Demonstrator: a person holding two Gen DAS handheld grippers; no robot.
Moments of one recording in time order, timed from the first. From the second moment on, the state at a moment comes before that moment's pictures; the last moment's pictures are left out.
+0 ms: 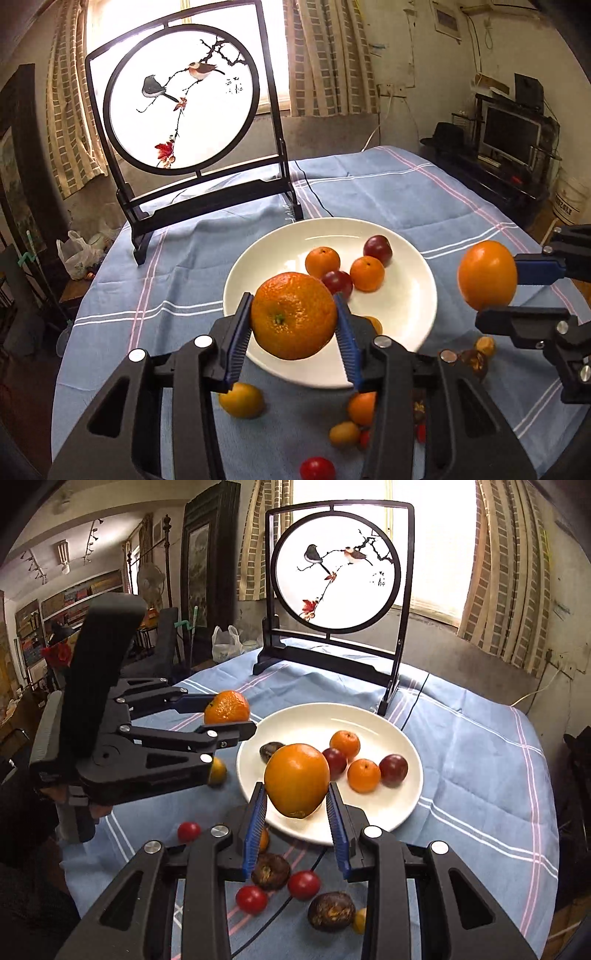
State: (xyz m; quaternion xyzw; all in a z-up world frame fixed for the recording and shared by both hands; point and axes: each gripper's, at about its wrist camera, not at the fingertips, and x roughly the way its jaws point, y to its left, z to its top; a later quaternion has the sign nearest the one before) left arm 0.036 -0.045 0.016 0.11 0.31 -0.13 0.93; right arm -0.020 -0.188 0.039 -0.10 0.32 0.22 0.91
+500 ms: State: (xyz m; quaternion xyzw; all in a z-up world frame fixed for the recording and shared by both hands) left arm 0.099 -0.047 -0.010 0.10 0.34 -0.12 0.93; right arm 0.046 -0.186 0.014 -0.07 0.34 0.22 0.91
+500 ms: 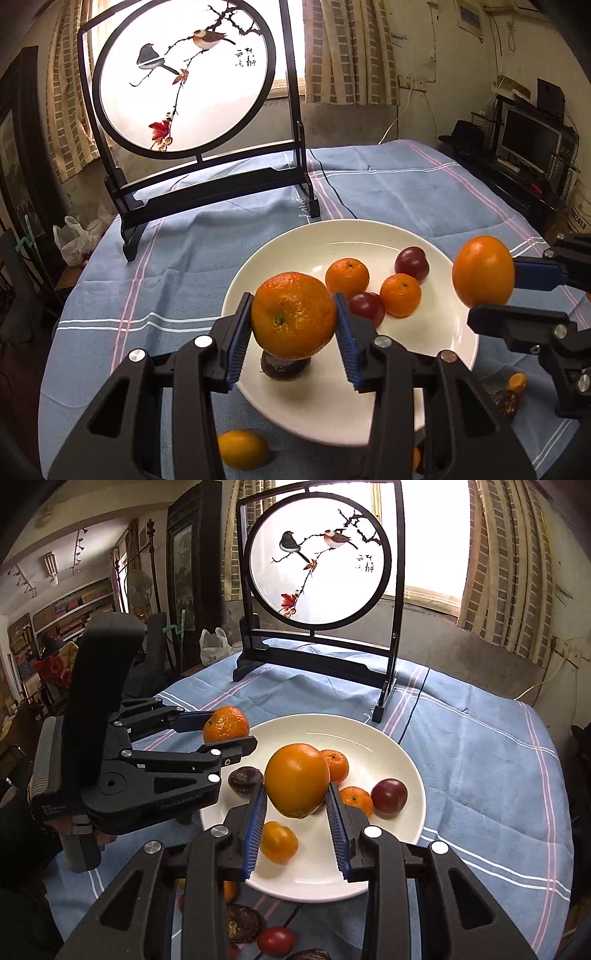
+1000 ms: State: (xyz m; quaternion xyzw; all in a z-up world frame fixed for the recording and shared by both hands) left arm 0.125 -0.050 -0.032 0.11 0.36 -0.11 0.92; right arm 0.070 -0.194 -0.011 -0.07 0.37 0.20 0.90
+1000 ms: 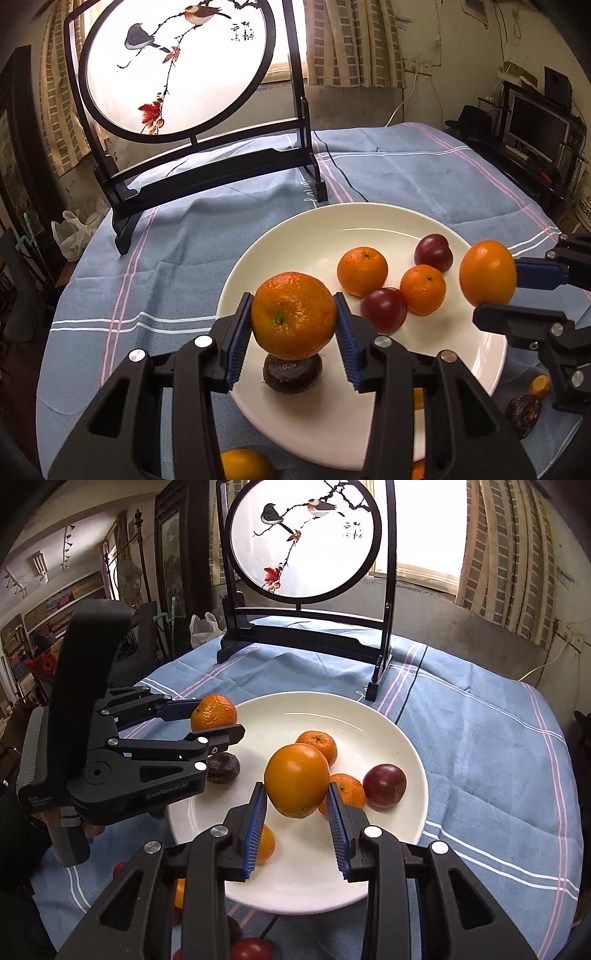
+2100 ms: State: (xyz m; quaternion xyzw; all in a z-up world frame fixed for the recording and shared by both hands) left arm 0.087 -0.021 -0.010 0.10 0.34 -0.09 0.93; right arm 0.013 -0.195 -0.008 -0.09 0.38 0.21 0.90
